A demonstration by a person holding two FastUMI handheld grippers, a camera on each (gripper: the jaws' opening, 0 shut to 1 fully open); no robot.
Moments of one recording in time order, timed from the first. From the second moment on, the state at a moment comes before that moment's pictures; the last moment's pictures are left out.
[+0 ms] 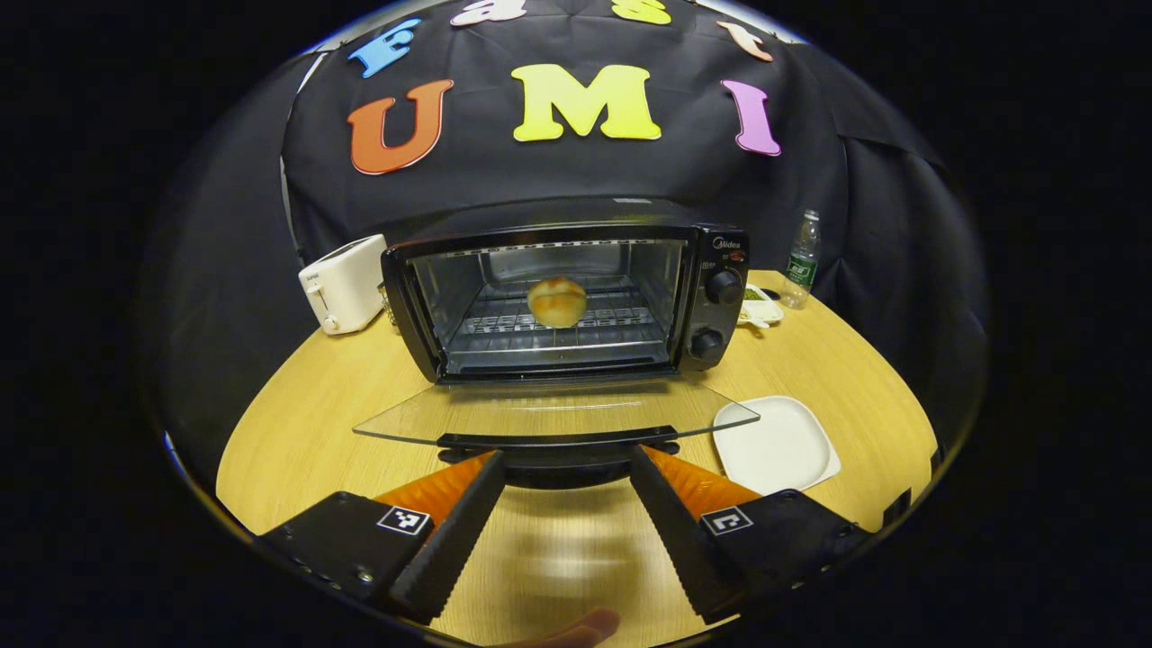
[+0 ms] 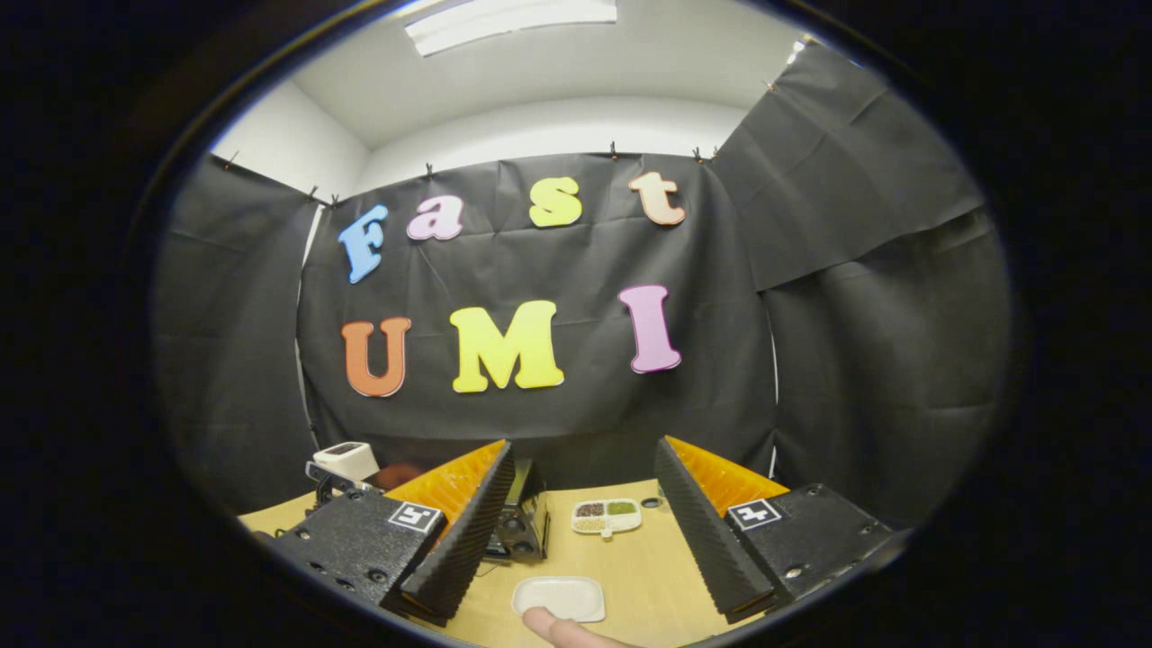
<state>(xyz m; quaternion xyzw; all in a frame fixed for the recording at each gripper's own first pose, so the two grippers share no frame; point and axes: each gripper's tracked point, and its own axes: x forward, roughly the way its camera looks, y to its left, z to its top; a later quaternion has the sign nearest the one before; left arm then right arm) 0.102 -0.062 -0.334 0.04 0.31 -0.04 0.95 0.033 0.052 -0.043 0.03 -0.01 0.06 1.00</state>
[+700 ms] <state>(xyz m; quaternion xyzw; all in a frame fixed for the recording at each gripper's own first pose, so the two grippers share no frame) 0.155 -0.058 -0.276 0.03 0.24 -0.04 0.97 0.017 0.055 -0.036 0.02 -0.02 0.06 1.00</state>
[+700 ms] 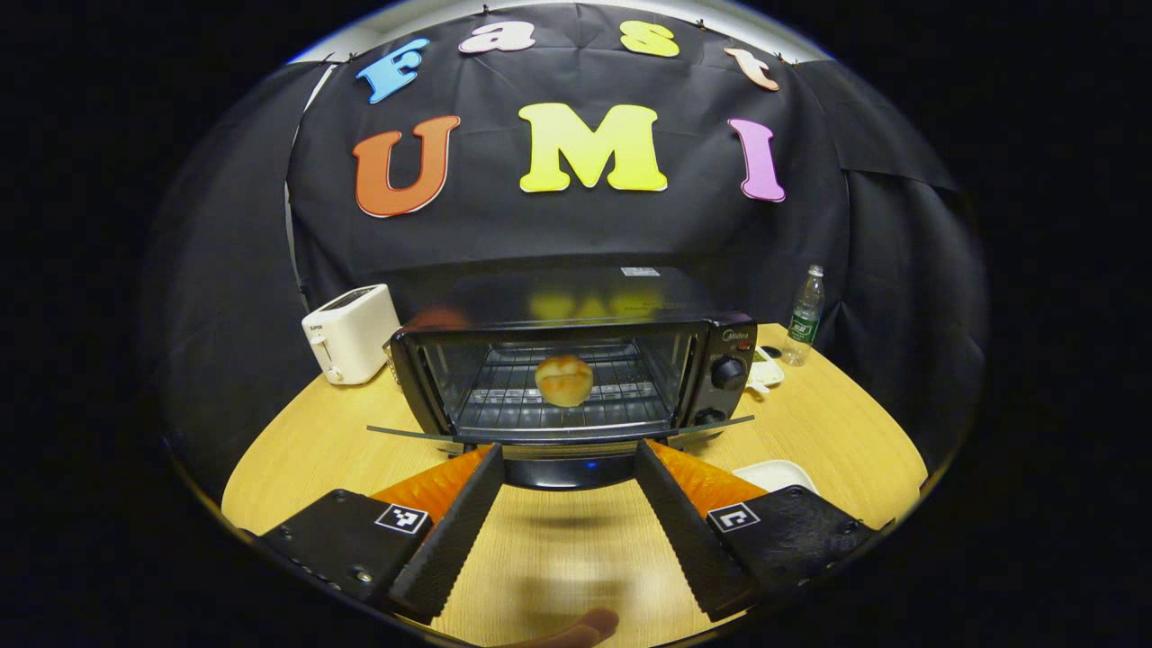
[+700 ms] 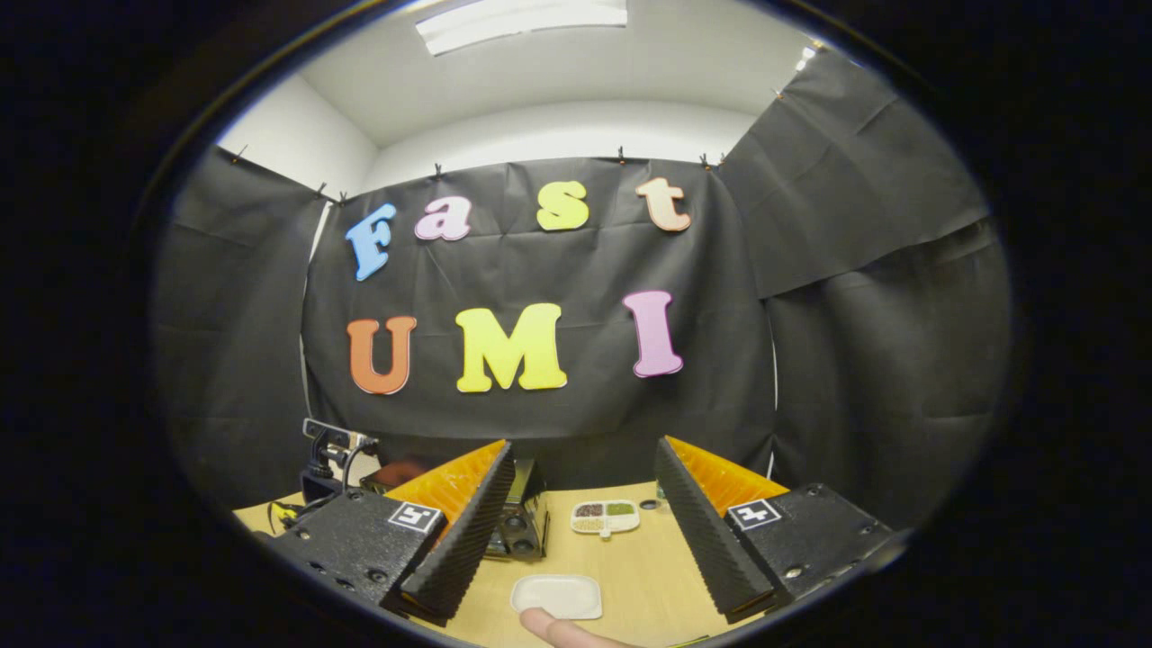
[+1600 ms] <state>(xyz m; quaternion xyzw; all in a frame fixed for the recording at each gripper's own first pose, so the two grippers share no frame) 0.167 -0.045 -0.210 0.01 0.16 -0.04 0.99 0.004 0.048 -0.044 0.01 -0.01 0.05 1.00</state>
